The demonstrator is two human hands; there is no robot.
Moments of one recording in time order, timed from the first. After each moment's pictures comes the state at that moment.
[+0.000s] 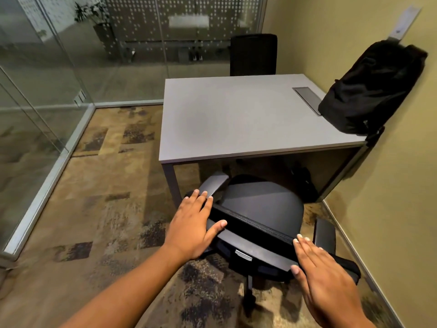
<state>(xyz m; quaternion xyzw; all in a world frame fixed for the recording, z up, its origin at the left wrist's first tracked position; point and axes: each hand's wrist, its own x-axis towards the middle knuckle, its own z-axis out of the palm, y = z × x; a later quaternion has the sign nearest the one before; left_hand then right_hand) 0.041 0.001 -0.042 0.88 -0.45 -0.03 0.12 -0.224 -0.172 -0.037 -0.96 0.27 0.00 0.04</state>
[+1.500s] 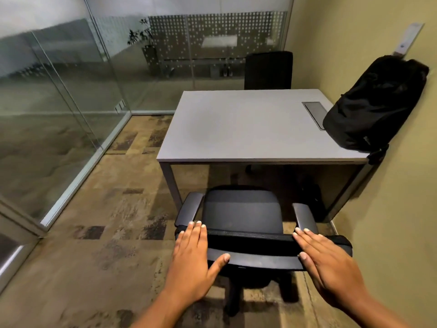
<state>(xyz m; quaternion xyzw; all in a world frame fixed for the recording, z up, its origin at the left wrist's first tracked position) -0.174 -0.091 -0.044 0.95 -0.29 -0.06 0.12 -0.326 -0.376 -0.045 -0.99 0.11 -0.10 0.09</state>
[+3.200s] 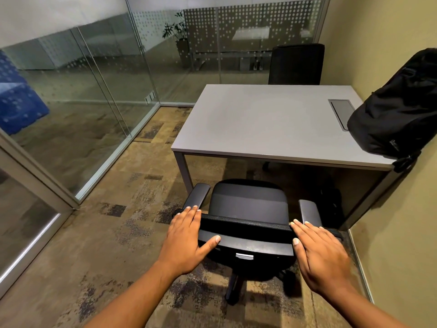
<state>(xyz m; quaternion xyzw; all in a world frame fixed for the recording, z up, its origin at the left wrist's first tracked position) -0.186 -0.122 -0.042 0.96 -0.25 -0.02 0.11 -0.320 -0.419 -0.051 -0.98 0.11 -0.14 0.11</state>
